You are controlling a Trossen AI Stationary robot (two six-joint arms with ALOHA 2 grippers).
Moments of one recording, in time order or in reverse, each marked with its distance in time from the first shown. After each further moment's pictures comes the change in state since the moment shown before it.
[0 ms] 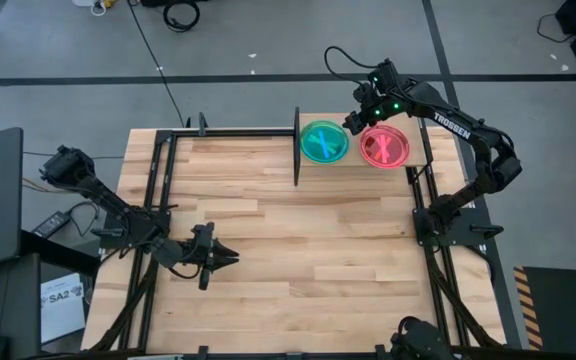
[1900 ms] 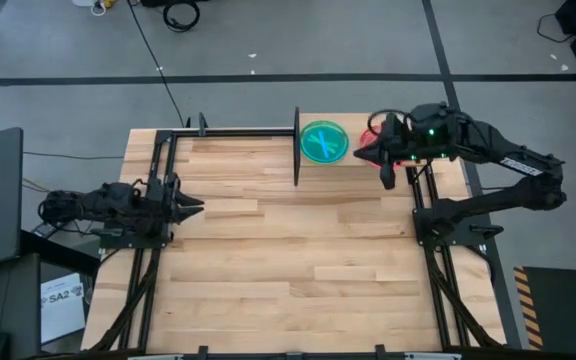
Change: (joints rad) left arm 0.526 -1.090 0.016 -0.802 0.414 0.437; right arm 0.659 -0.469 -0.015 -0.003 0.321 -0.029
